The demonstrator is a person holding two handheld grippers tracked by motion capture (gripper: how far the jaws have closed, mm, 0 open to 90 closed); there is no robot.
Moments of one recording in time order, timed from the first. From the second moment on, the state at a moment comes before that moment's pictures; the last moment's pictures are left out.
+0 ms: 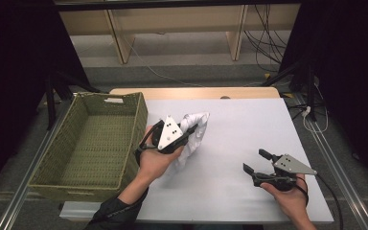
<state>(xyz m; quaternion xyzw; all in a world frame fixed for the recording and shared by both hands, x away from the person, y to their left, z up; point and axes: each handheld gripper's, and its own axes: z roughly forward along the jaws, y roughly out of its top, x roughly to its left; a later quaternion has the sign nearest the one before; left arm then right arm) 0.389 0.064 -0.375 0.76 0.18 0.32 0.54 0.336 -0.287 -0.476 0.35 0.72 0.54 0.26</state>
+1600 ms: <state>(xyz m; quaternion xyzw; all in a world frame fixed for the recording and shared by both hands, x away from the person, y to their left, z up) 0.397 0.017 -0.455 0.84 0.17 0.23 0.47 0.336 -0.288 -0.476 0.35 0.72 0.55 0.26</state>
